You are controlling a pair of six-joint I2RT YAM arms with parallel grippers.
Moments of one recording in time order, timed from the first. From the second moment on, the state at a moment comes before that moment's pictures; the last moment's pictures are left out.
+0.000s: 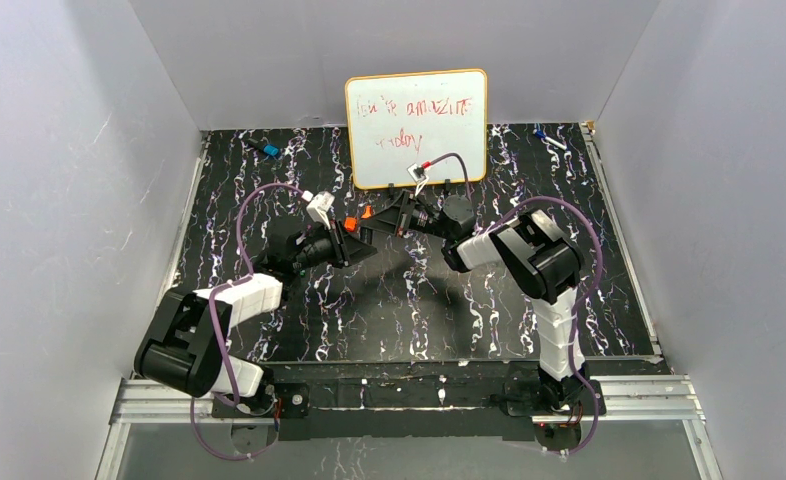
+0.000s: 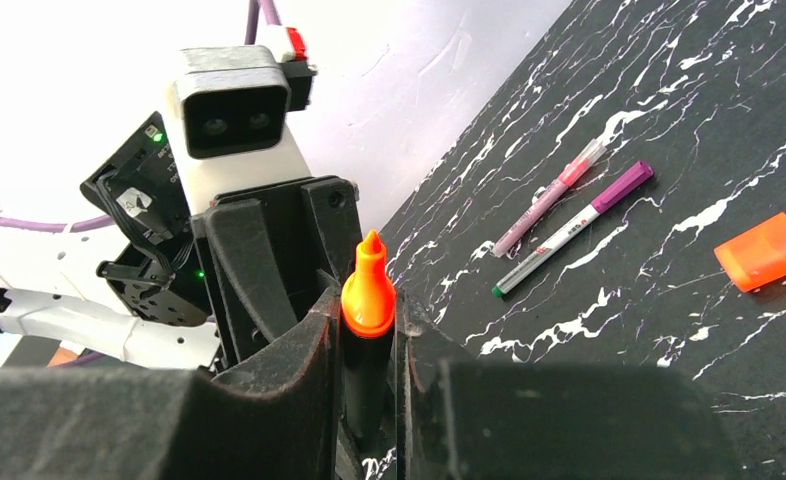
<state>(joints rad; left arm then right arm) -0.35 1.39 0.51 0.60 0.66 -0.63 0.63 2.10 1.00 1.33 -0.73 1.10</state>
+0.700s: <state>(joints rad) -0.30 1.26 0.56 0.36 0.57 -0.54 0.63 2.09 1.07 1.10 -0.62 1.01</state>
